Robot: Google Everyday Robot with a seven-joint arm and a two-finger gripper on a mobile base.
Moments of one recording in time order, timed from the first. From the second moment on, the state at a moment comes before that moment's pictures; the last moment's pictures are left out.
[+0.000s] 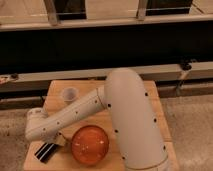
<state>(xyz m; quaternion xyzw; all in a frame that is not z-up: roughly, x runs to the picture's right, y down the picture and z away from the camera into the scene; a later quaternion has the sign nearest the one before) -0.285 0.314 0.765 -0.24 -0.20 -0.54 0.78</state>
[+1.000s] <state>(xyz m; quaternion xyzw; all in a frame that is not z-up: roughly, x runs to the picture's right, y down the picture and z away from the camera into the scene) -0.283 0.309 0.760 -0.22 -0.20 -0.56 0.78</state>
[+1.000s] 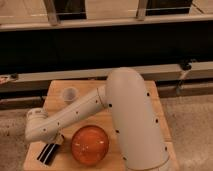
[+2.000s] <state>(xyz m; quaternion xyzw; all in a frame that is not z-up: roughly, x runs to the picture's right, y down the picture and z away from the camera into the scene) -0.276 0.281 0.763 -0.18 -0.22 -0.59 0.75</state>
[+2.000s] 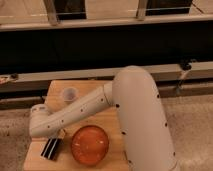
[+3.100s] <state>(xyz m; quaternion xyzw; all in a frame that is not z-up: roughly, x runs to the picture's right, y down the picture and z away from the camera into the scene) -0.270 0.244 0.763 -0.21 -0.30 -0.62 0.69</state>
